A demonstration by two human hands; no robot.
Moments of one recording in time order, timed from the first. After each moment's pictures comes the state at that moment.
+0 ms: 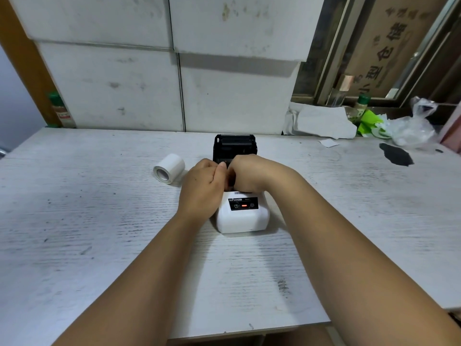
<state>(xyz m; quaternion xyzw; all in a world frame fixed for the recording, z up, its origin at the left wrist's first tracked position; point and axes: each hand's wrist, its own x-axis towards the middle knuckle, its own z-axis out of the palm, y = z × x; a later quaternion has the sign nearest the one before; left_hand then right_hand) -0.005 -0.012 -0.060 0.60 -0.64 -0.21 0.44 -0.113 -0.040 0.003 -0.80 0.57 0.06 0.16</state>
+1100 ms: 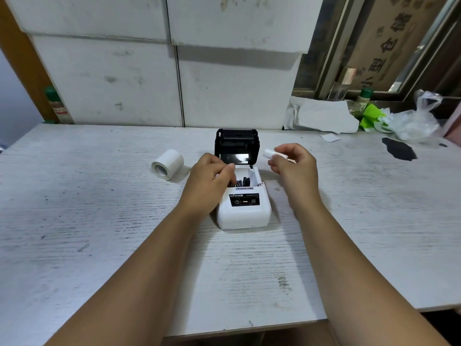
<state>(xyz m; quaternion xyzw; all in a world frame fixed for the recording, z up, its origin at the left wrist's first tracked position) -0.006 -0.013 -0.060 0.55 -0.64 -0.32 0.44 -0.174 -0.027 -0.046 -0.47 0.57 -0.58 0.34</state>
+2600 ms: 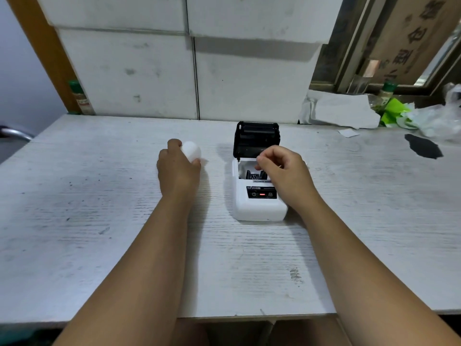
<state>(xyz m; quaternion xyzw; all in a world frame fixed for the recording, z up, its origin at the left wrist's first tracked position) 0.041 -0.024 -0.065 0.75 -0.46 -0.16 0.44 -0.151 -0.008 -0.044 -0.65 0.53 -0.44 0.33</state>
